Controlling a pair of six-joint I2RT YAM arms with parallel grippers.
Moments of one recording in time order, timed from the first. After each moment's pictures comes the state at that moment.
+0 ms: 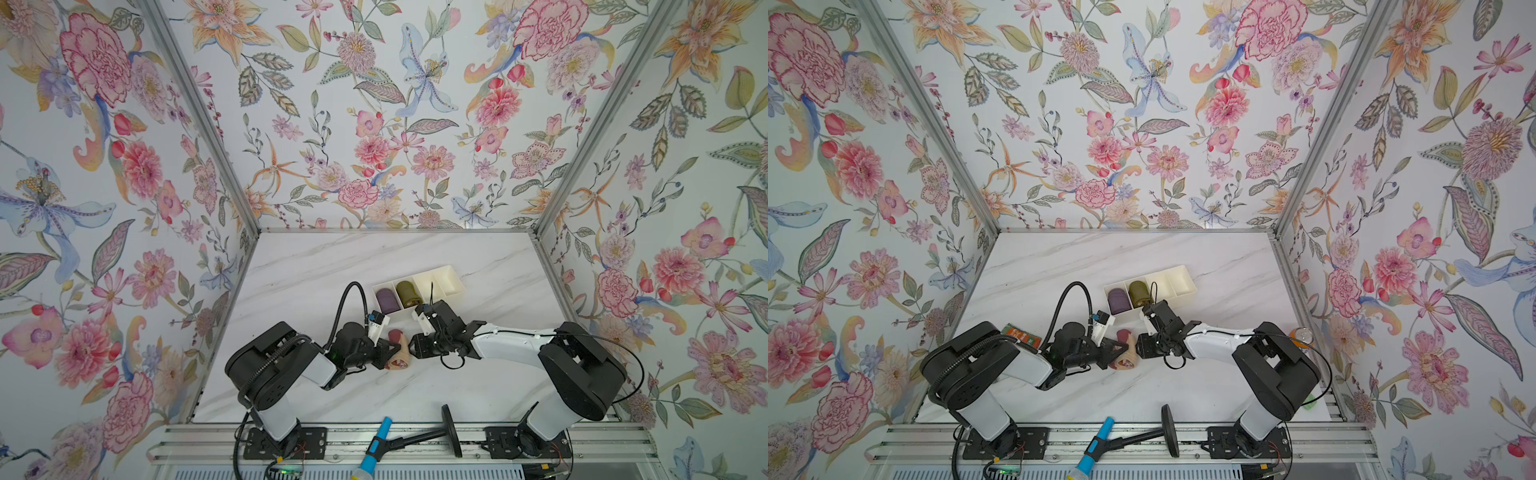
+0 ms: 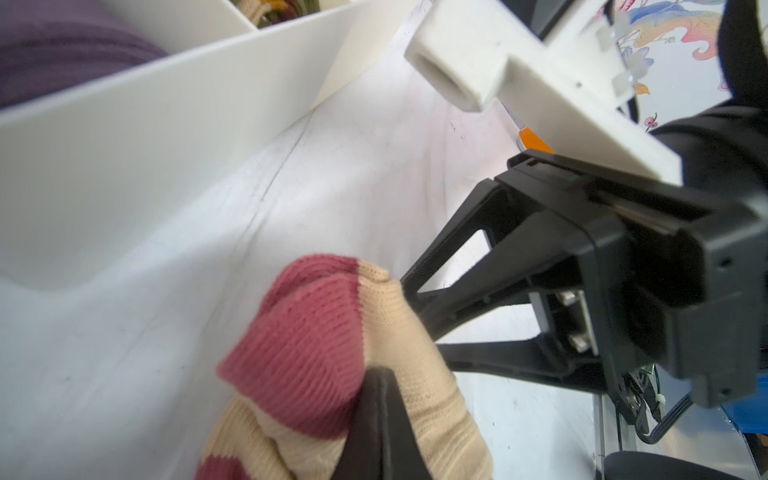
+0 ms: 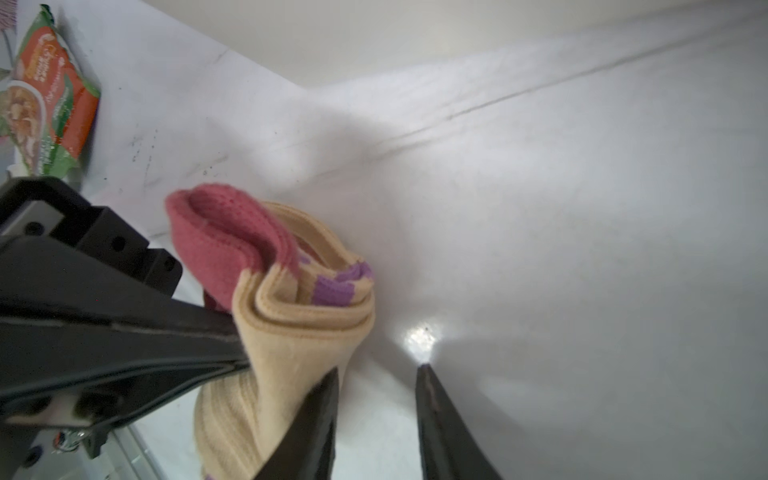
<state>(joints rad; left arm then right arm) -0.69 1.71 0.35 0.88 0.44 -0.48 0.76 1.61 0.74 -0.10 -0.31 0.54</state>
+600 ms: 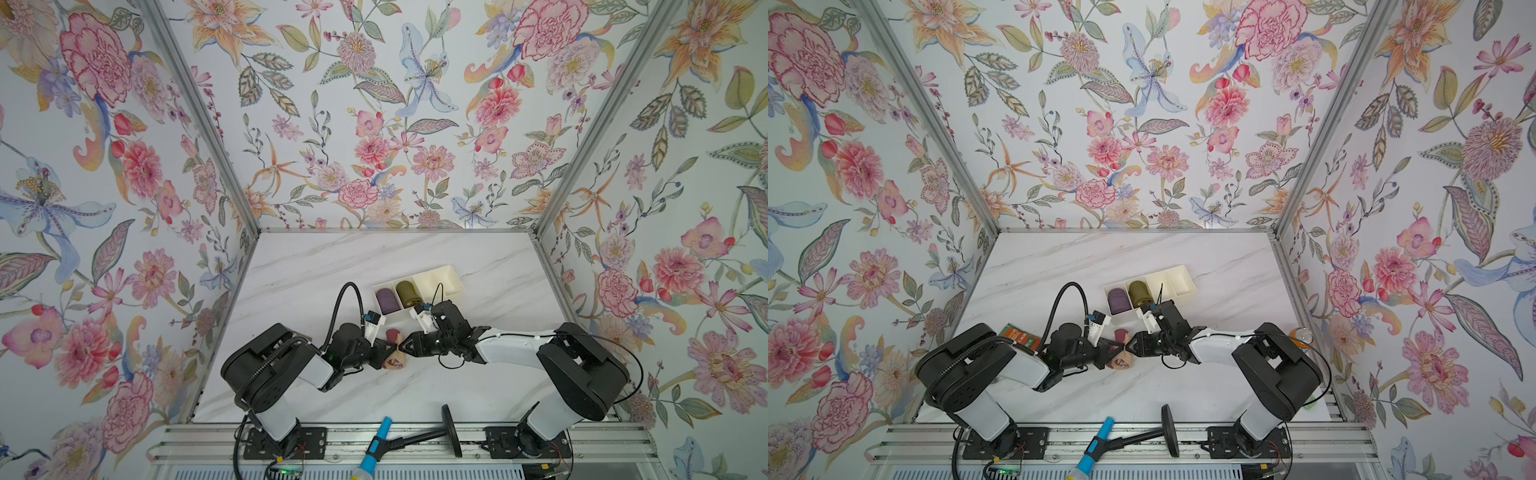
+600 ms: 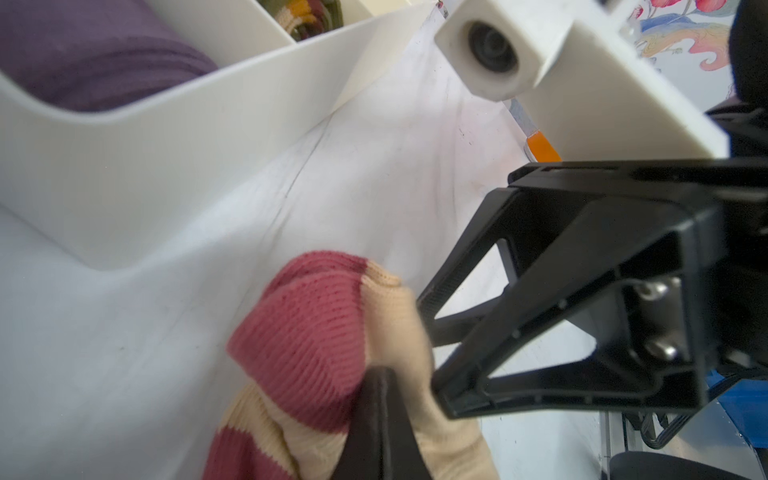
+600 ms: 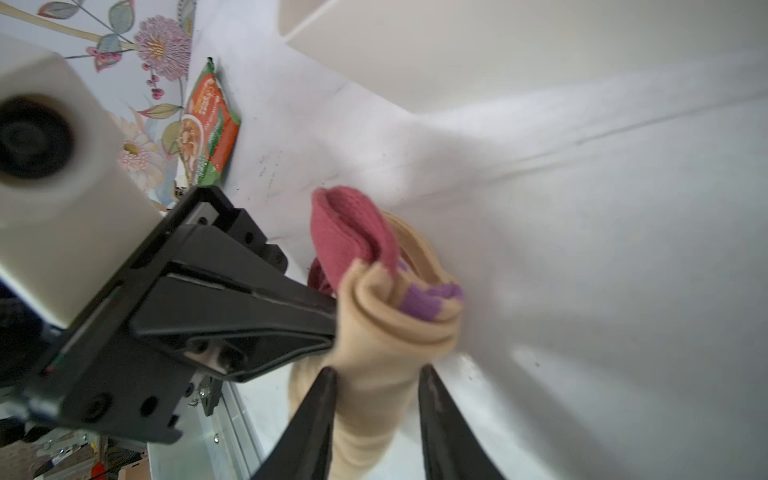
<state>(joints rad) -0.68 1.69 0.32 0.89 0.43 -0.48 0.74 1.62 0.67 0.18 -0.52 0.64</state>
